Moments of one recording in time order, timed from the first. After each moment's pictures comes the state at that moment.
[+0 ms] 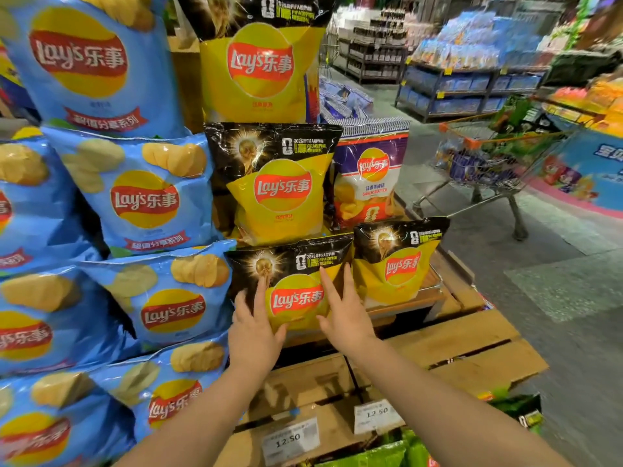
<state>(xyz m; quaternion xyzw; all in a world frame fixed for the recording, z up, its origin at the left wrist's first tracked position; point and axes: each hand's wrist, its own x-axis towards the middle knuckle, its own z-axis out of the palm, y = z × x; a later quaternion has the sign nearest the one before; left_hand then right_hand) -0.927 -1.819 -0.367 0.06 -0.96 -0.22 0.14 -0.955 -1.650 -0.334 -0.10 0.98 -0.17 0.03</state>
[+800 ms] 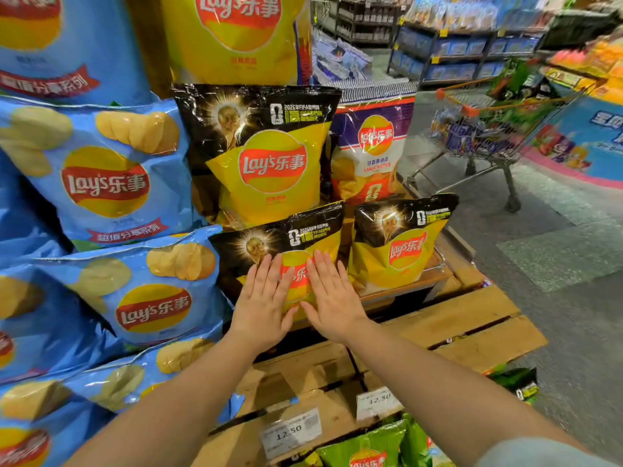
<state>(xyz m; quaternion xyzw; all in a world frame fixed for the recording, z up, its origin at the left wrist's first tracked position) -0.979 -1.832 -0.404 -0.21 -0.93 0.02 0.28 -0.989 -1.655 -0.386 -0.22 0.96 -0.04 -0.15</state>
